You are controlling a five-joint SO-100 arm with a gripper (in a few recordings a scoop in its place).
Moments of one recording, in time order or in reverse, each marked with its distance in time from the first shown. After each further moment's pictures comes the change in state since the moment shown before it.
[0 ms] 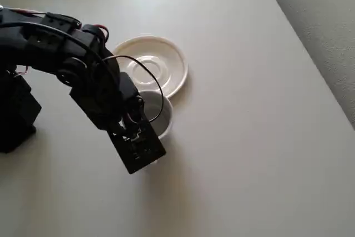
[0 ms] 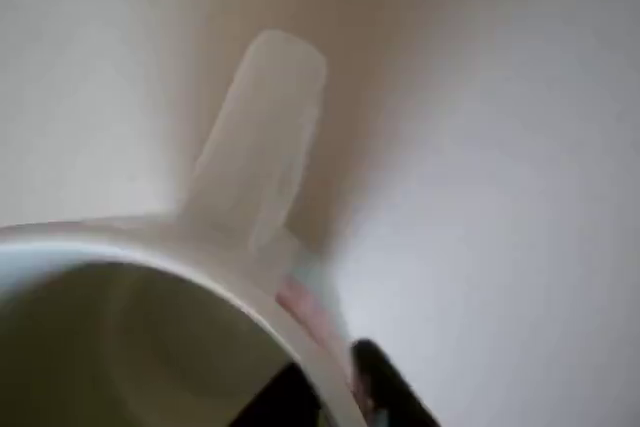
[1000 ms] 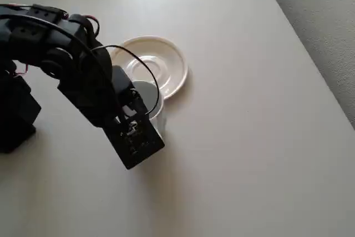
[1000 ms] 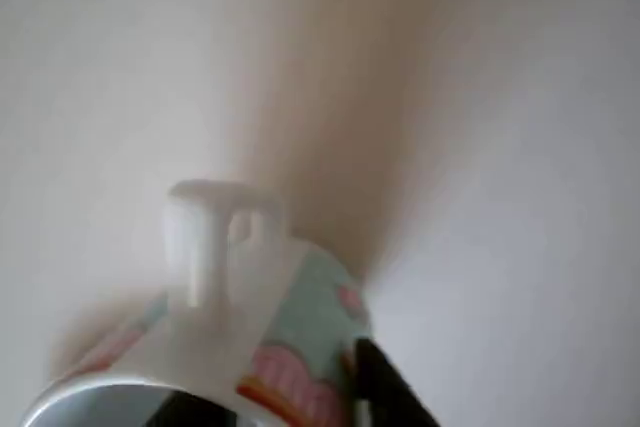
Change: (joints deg) arm 1.0 4.9 0.0 -1.0 -2.9
